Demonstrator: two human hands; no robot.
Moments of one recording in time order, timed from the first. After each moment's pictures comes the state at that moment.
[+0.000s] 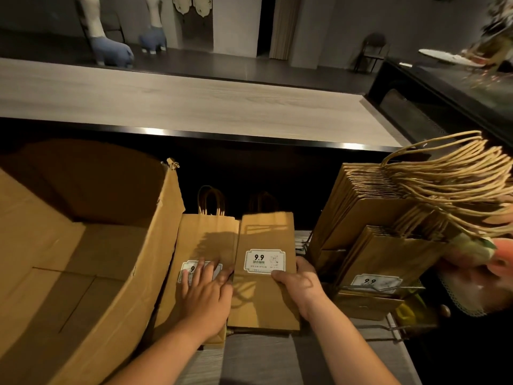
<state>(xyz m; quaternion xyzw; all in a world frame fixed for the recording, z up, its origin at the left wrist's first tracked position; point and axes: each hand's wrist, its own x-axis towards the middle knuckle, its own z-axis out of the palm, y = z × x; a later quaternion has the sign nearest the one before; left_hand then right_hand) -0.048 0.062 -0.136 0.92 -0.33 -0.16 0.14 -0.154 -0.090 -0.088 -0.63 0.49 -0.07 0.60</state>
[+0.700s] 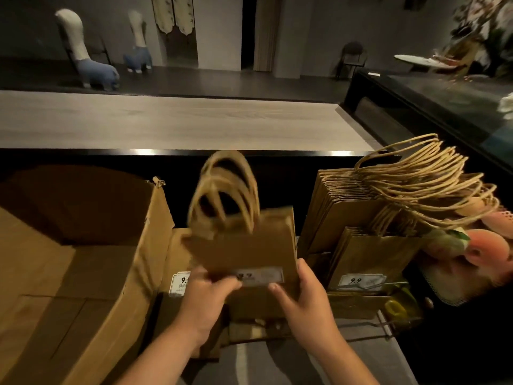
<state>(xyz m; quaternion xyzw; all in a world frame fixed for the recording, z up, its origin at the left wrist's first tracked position) -0.074 0.058 -0.038 0.64 -0.15 -0.31 0.69 -0.206 -0.056 -0.031 -0.76 0.27 -0.22 0.54</state>
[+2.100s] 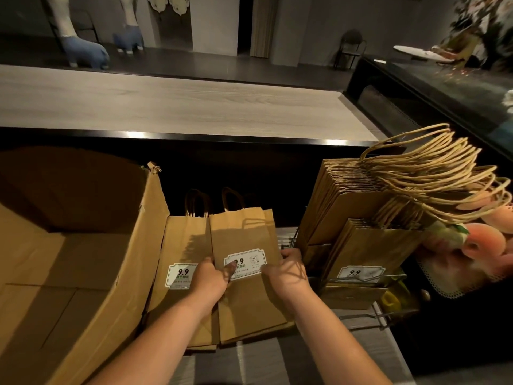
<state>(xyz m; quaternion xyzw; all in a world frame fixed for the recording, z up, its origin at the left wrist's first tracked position) -0.040 0.018 -0.108 0.79 -0.07 -0.33 0.51 -0.146 -0.086 -0.080 -0.70 0.53 -0.07 0.47</state>
